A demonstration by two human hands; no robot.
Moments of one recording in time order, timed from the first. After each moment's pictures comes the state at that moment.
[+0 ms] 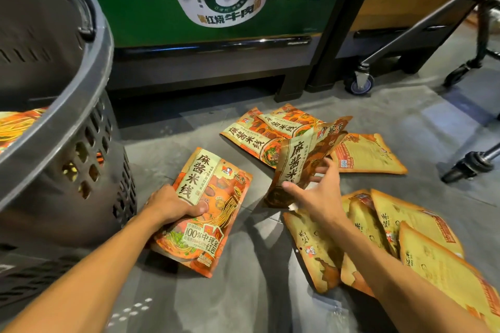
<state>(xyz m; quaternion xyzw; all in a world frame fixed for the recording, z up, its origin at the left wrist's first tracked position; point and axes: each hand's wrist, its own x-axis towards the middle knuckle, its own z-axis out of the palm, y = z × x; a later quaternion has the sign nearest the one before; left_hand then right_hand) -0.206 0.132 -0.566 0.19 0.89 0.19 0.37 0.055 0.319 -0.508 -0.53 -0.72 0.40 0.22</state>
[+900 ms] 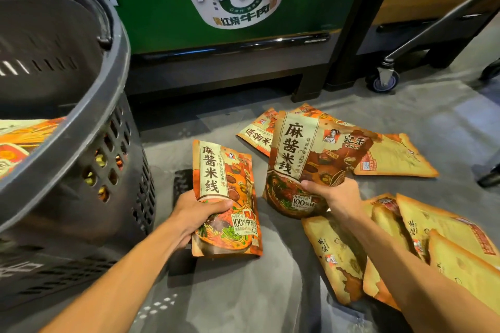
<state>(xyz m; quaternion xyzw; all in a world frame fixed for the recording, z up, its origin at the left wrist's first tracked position) -0.165 0.128 -0.548 0.07 0.72 0.52 0.45 0.053 0.342 -0.533 -0.47 -0.60 0.58 0.29</state>
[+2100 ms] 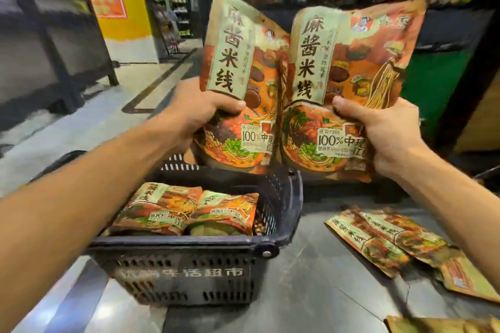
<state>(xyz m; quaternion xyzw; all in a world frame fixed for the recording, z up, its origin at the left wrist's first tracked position) -0.248 -0.046 -0.102 0.25 0.72 0.64 0.08 -0.089 0.179 -0.132 -0.14 -0.63 0.65 0.41</state>
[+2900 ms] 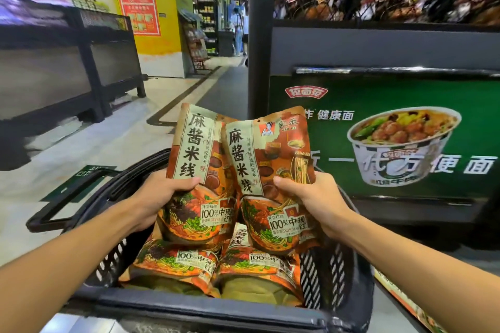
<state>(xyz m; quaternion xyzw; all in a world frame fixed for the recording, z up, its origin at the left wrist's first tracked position) -0.386 -0.161 -0.239 0.11 0.73 0.66 0.17 -0.239 0.102 -0.228 -0.13 -0.72 0.66 0.18</state>
